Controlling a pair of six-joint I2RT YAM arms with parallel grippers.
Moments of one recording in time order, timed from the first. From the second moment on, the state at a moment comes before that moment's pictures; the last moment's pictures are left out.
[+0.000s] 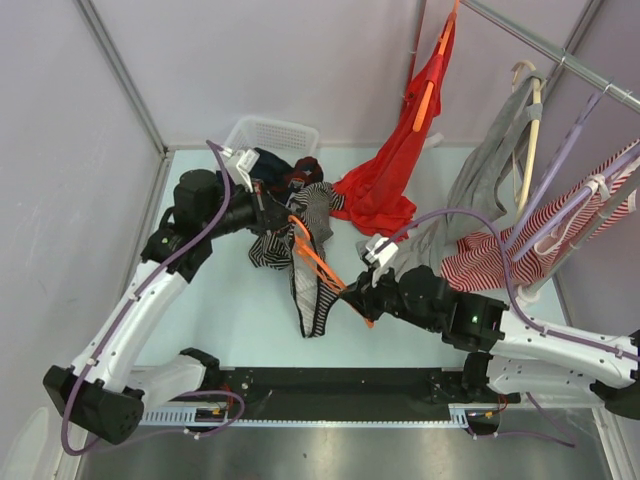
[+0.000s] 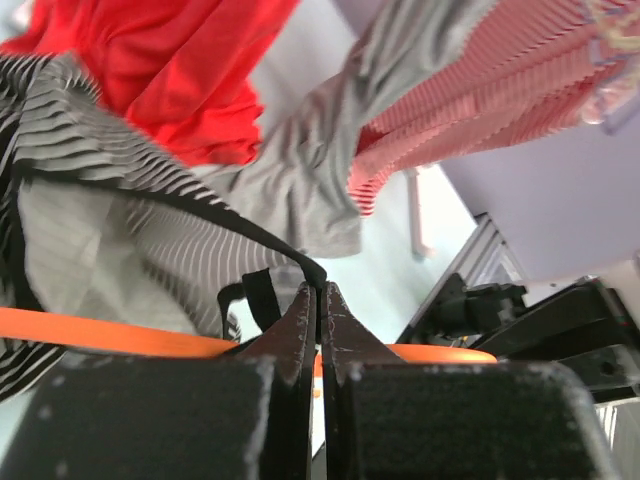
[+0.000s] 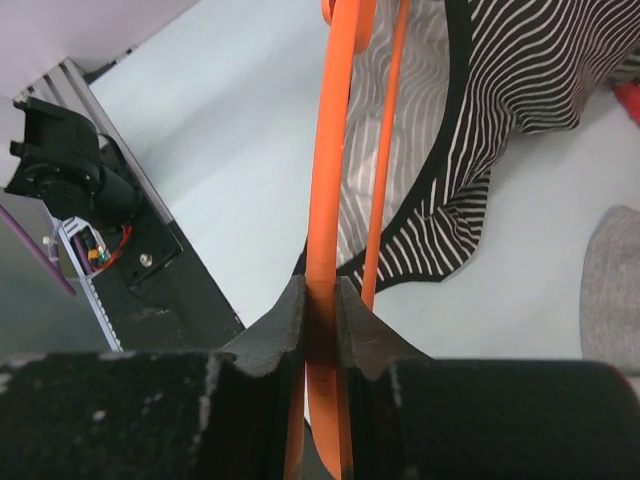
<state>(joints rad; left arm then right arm) -0.36 1.07 1.11 -0.37 0.57 -0.46 1.21 0.89 0.81 -0.23 0.20 0.30</state>
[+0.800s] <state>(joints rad) -0.34 0.99 1.05 -0.37 0.48 -0.36 1.25 0.68 0.73 -0.18 0.31 0.28</state>
